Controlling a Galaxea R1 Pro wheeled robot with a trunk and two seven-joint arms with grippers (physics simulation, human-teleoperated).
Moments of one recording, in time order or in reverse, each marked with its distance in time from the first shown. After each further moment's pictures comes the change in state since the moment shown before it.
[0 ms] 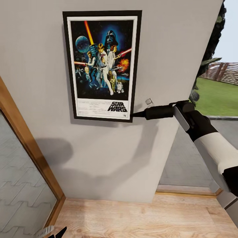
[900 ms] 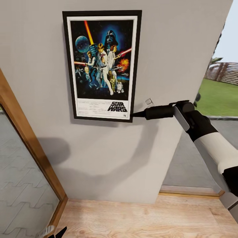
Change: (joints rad) left arm 0.000 0.000 0.000 0.000 0.000 0.000 0.000; right arm 0.000 0.000 0.000 -0.001 0.000 0.000 0.000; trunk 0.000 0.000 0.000
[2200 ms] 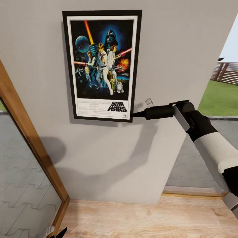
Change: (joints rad) left arm 0.005 -0.004 -0.001 -0.002 -0.001 -0.003 0.000; right arm 0.000 0.000 0.000 0.001 0.000 -0.004 0.000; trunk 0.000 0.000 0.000
